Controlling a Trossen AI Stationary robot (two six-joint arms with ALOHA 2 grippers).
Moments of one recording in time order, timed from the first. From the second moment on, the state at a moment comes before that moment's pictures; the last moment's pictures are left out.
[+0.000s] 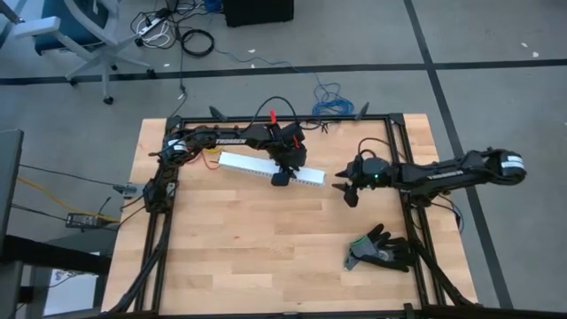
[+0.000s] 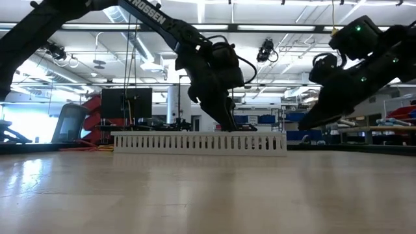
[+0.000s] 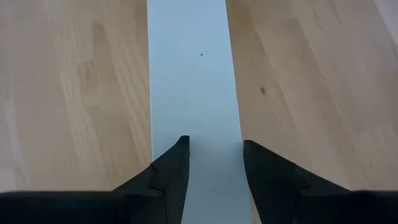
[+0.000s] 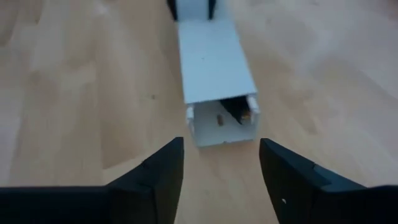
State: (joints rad) left arm 0.34 2.14 1.62 -0.63 0.36 0.54; right arm -0.19 0.99 0.19 0.26 0.04 0.19
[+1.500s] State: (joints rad) left arm 0.33 2.14 1.61 -0.60 0.35 0.55; right arm -0.13 1.42 0.19 0.63 0.01 0.27
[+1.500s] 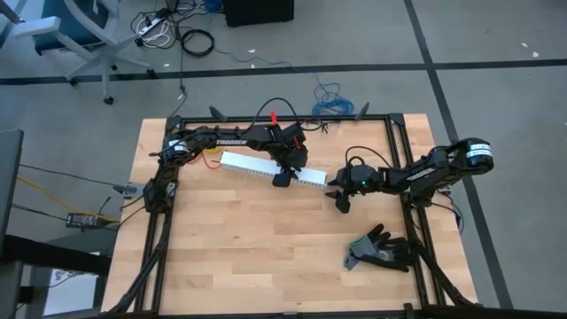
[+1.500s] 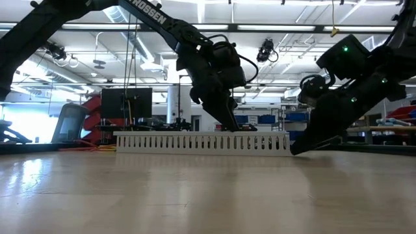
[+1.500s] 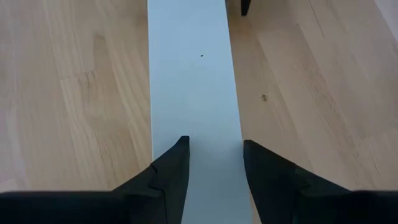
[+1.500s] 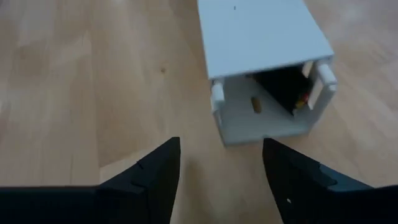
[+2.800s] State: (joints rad) left arm 0.33 2.14 1.61 -0.55 0.34 0.52; right arm -0.15 1.41 0.19 0.66 0.15 0.11
